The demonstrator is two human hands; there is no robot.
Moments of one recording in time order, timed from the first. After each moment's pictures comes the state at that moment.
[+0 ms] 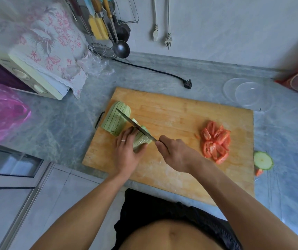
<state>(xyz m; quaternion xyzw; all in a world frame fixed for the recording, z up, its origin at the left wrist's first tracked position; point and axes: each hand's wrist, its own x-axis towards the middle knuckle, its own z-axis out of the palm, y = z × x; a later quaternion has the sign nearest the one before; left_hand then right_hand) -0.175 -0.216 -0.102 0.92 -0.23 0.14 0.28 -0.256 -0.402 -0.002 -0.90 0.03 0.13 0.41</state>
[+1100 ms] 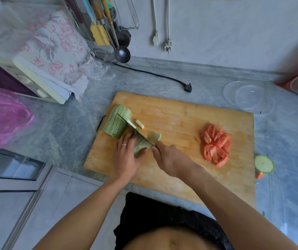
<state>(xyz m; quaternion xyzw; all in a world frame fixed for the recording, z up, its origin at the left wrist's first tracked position) -0.174 -0.211 -0.097 0.93 -0.25 0.09 0.25 -0.251 -0.385 -0.013 -0.92 0.06 0.14 0.37</state>
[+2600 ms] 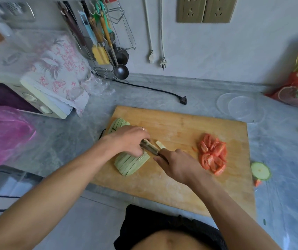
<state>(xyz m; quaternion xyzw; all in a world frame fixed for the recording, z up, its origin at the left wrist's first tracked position) -0.098 -0.265 0.043 0.84 -0.46 -0.27 -0.06 -0.260 -0.405 0.009 -0.96 0.03 0.08 0.26</state>
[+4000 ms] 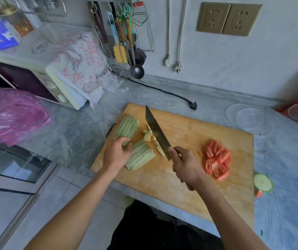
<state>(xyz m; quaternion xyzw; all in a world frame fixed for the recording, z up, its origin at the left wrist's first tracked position) -0.144 -0.181 -0.038 0.94 -0.12 0.01 0.31 -0.270 -0.401 0.021 -0.83 0.17 0.06 0.53</state>
